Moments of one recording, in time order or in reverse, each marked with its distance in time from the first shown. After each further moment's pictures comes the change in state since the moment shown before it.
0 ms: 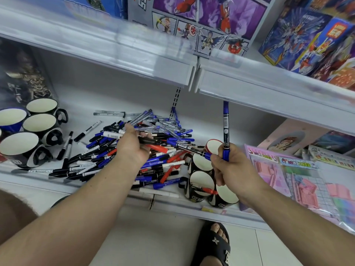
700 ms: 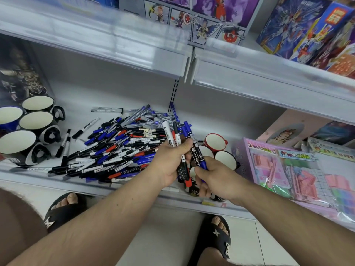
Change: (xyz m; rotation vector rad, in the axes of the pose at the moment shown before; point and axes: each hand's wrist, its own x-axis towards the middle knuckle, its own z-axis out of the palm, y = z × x) left_hand -0.043 -0.074 -0.006 0.632 -0.504 -0.017; right_hand 0.000 0.021 0.020 -0.262 -0.351 0.153
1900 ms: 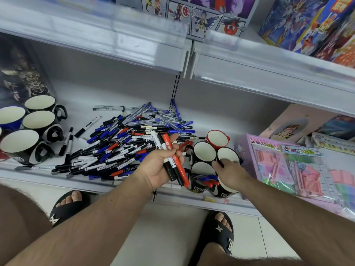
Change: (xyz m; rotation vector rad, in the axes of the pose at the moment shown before) left_hand 0.002 -0.011 -0.036 -0.416 -0.104 -0.211; right_hand 0.052 0.075 -0.030 -0.434 0.215 0.264
